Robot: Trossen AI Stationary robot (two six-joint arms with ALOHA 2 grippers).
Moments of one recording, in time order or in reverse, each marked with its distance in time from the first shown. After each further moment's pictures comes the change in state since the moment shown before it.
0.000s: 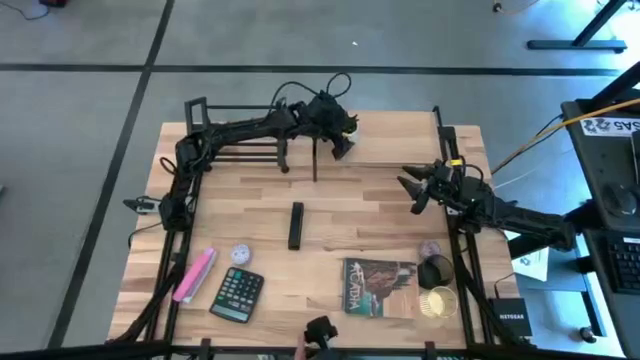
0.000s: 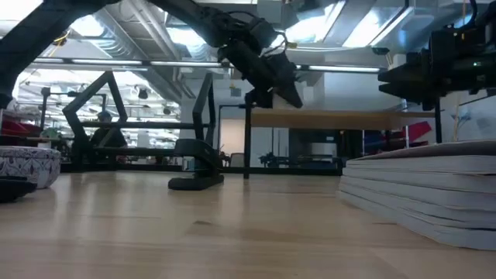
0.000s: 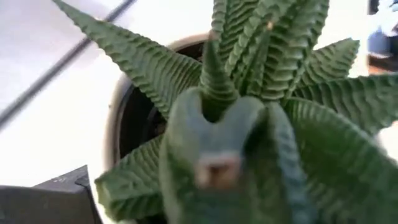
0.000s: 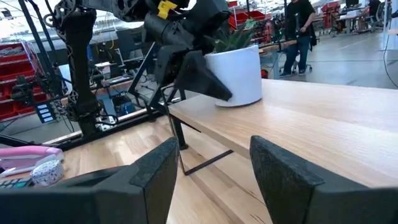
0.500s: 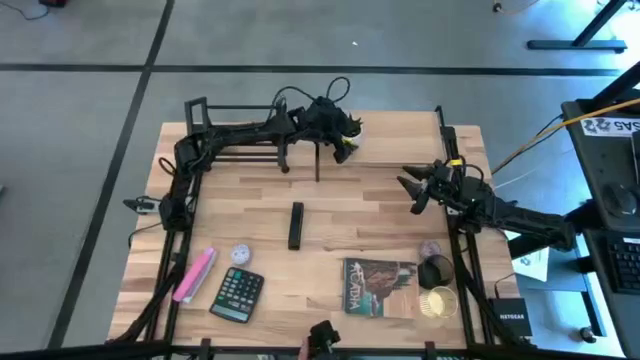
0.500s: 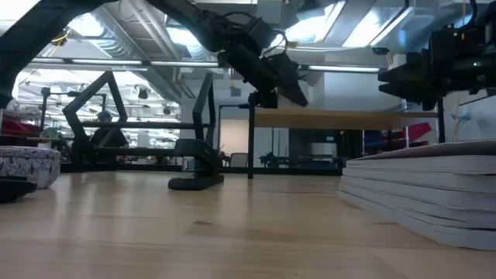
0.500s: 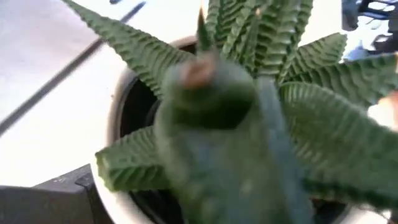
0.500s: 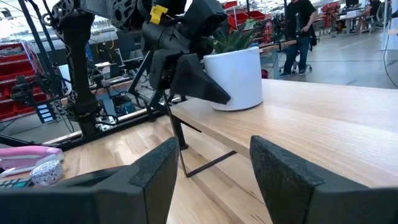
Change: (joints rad) left arm -0.007 -0.007 -0.090 0.140 0.108 -0.032; right arm 0.000 0.000 0.000 0.000 0.000 0.000
